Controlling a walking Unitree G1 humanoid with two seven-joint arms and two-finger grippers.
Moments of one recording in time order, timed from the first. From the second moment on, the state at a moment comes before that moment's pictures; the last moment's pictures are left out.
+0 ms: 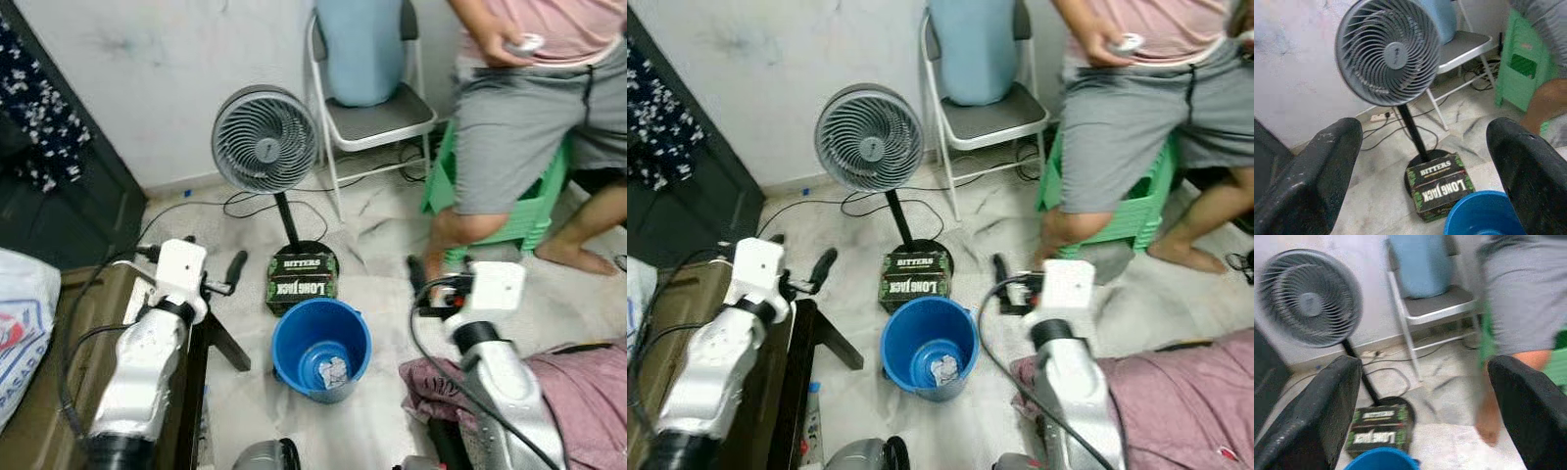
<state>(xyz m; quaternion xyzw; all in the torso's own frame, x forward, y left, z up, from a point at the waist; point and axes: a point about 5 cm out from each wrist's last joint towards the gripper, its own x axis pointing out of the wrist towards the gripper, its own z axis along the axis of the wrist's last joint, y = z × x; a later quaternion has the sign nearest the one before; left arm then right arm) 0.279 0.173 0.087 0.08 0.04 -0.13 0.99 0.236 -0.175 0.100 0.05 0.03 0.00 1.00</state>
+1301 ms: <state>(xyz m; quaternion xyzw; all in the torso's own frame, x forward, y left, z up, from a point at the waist) 0.254 0.196 0.068 0.06 0.01 0.01 1.00 0.281 -0.142 0.106 -0.01 0.02 0.11 0.99</state>
